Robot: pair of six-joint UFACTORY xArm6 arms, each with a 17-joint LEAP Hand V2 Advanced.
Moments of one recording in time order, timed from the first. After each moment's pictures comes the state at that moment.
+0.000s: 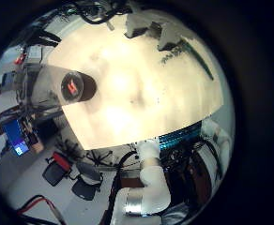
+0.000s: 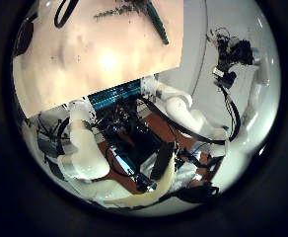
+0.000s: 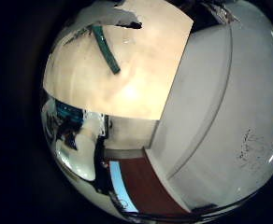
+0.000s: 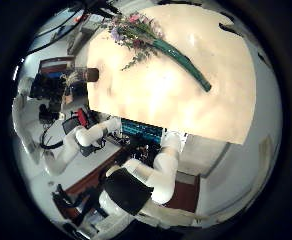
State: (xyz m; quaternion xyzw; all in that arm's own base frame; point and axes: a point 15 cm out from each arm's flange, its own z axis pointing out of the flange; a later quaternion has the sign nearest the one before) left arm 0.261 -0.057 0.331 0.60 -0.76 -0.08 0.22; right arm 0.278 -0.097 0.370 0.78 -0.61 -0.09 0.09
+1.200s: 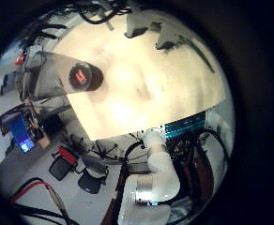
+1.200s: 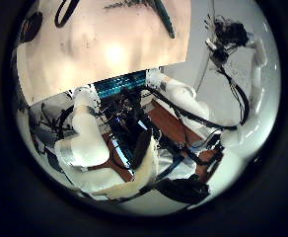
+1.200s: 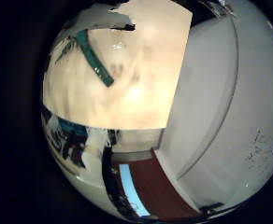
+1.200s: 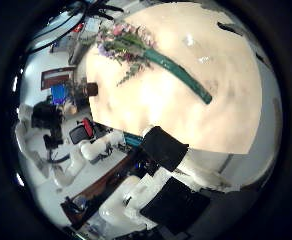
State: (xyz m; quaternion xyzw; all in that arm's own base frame) left arm 0.234 -0.055 0.370 0.56 -0.79 -0.13 0.18; right arm 0.353 -0.123 0.316 0.71 -0.70 -0.07 0.04
